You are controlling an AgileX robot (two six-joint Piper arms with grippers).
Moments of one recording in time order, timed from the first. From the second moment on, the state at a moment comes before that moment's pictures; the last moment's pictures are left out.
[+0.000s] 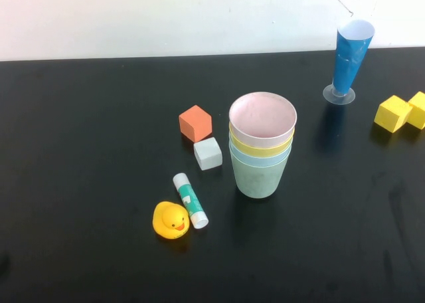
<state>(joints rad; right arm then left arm) -0.06 -0.01 0.02 0.00 0.41 -0.09 -0.65 0.32 -0.33 0.78 0.60 -0.92</state>
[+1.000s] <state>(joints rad) -0.06 -0.01 0.02 0.00 0.41 -0.09 0.04 -0.01 0.02 -0.08 0.34 -0.08</state>
